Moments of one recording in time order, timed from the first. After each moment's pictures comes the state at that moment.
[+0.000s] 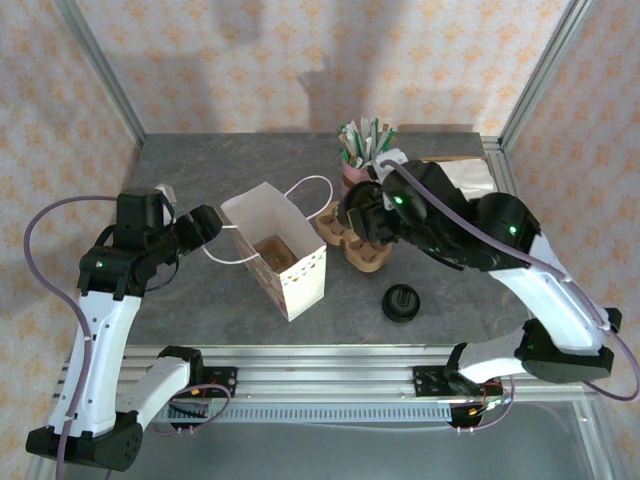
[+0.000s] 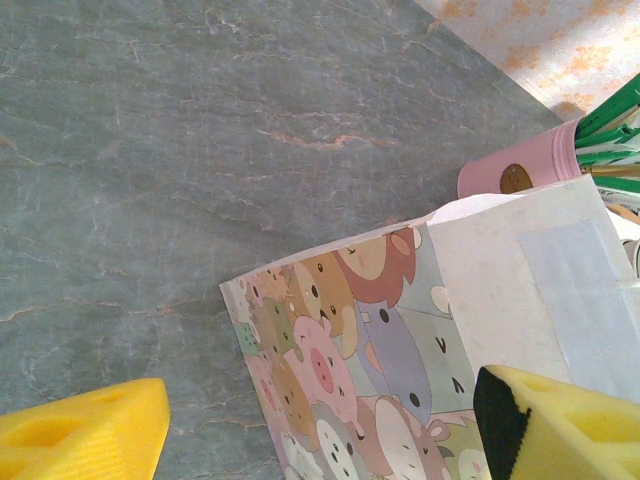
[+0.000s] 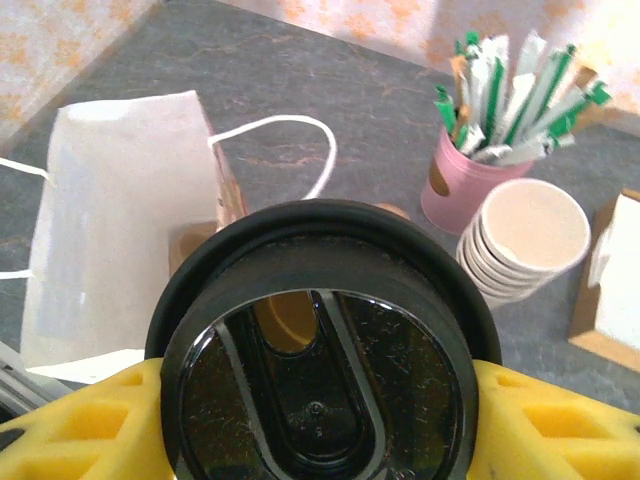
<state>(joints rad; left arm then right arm) -0.06 0.91 1.23 -1.08 0.11 -0.64 1.03 1.36 2.01 -1.36 0.38 0.35</state>
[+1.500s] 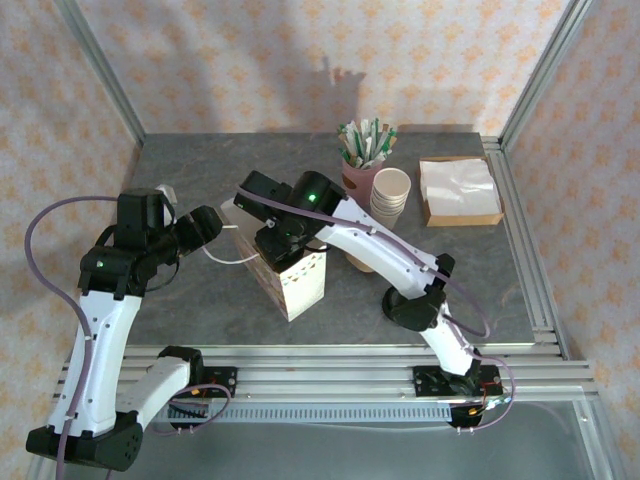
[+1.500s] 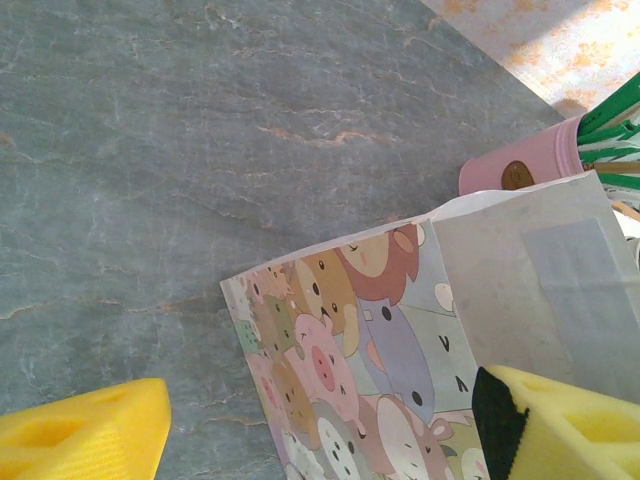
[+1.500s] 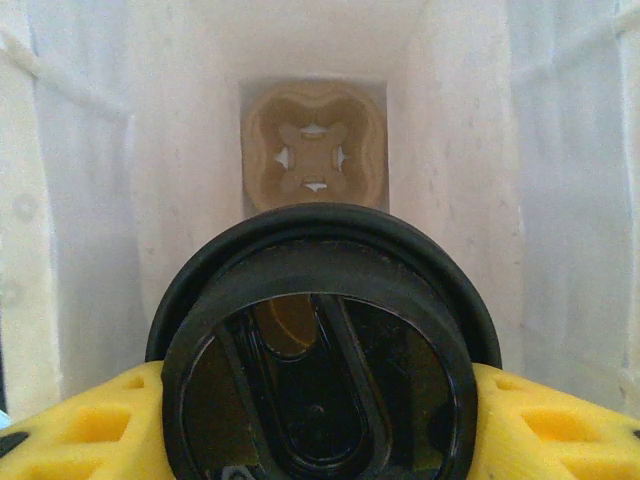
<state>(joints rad) -0.06 0.91 1.23 -1.08 0.12 -0.64 1.11 2.15 2.61 -1.67 0.19 0.42</state>
